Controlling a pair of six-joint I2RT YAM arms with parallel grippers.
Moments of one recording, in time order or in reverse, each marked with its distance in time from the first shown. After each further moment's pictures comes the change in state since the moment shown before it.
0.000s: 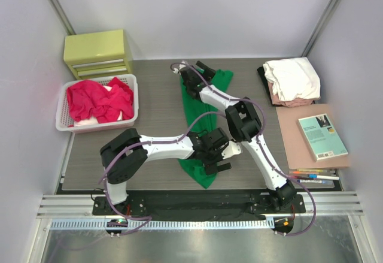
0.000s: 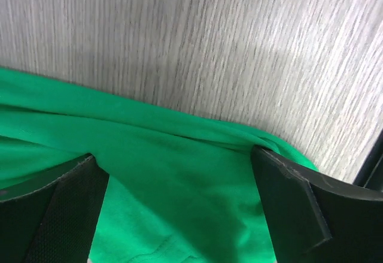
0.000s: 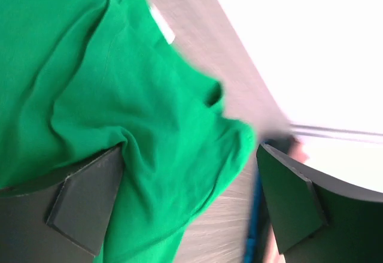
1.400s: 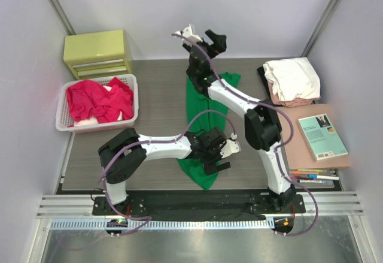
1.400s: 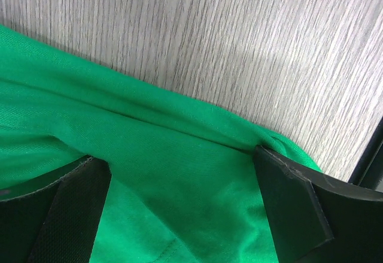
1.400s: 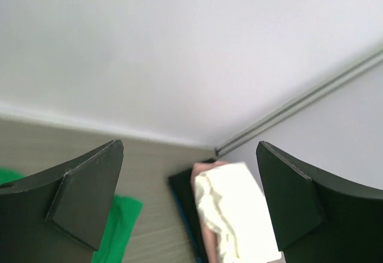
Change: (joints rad) left arm 0.023 -0.012 -0.036 0.052 0.033 -0.027; right arm 0.049 -0.325 -0.262 0.706 0.230 -0.259
